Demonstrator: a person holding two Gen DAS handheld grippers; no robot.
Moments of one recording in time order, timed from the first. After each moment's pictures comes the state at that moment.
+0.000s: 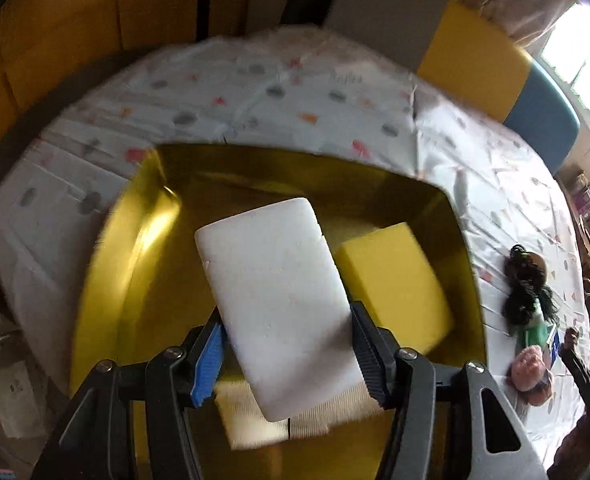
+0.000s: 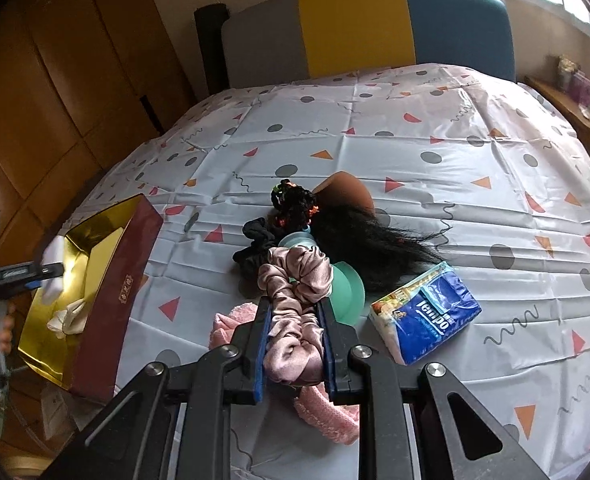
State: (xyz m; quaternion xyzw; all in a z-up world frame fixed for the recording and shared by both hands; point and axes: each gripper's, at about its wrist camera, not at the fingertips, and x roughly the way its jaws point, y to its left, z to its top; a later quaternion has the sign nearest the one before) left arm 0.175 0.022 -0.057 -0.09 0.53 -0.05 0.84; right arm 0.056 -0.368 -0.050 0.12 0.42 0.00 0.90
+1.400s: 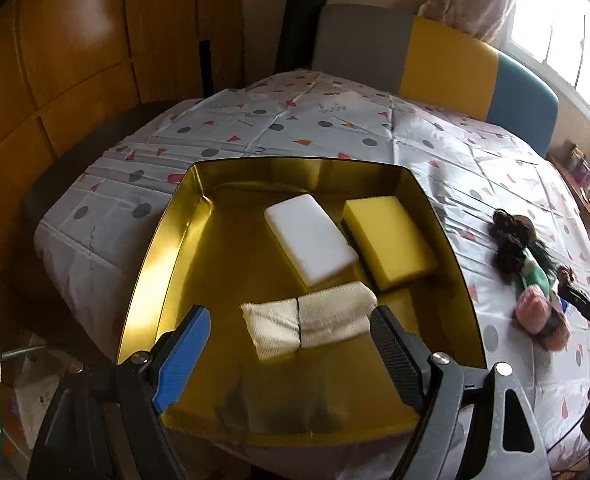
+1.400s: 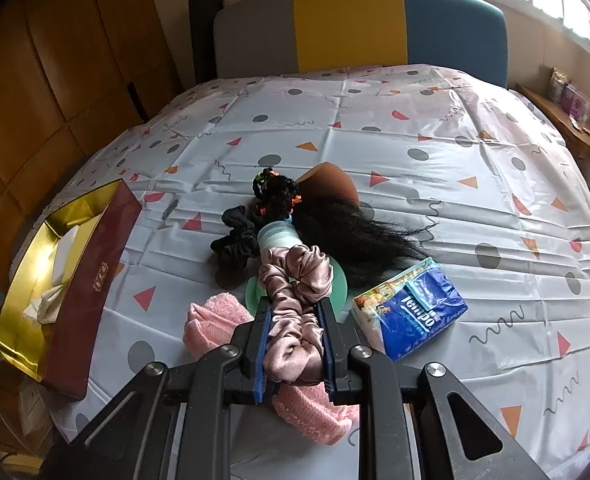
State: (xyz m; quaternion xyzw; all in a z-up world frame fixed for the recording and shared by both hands) left arm 0.057 0.011 -0.019 -0.01 0.44 -0.03 0.90; right arm 0.059 -0.365 -0.061 0.08 0.43 -0.03 0.90
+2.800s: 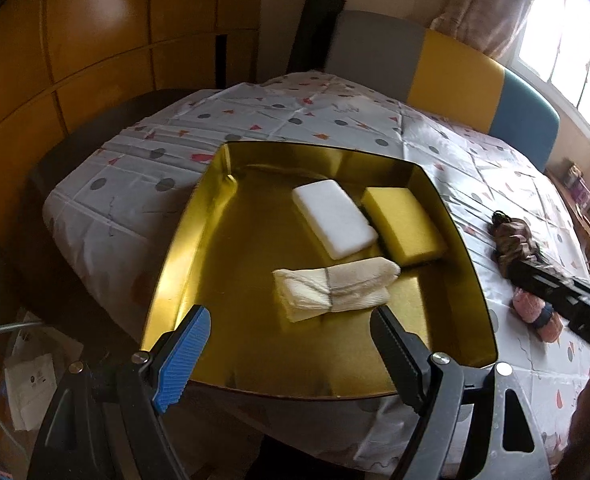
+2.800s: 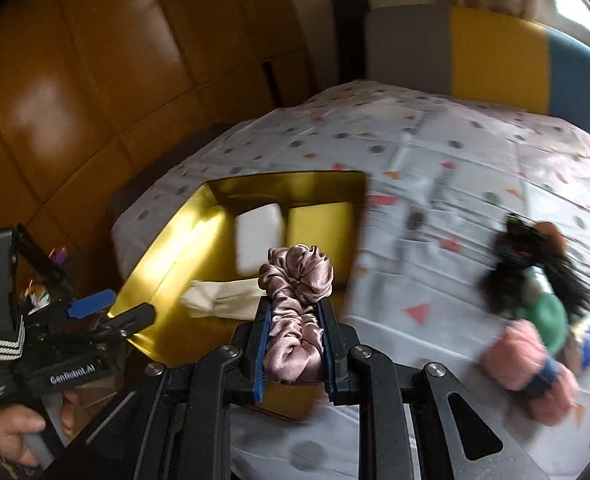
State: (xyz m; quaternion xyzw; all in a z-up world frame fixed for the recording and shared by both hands) left arm 0.029 0.051 -0.026 -0.05 0.43 -0.02 0.90; right arm 0.063 -0.144 -0.017 0.04 0.42 0.16 0.89
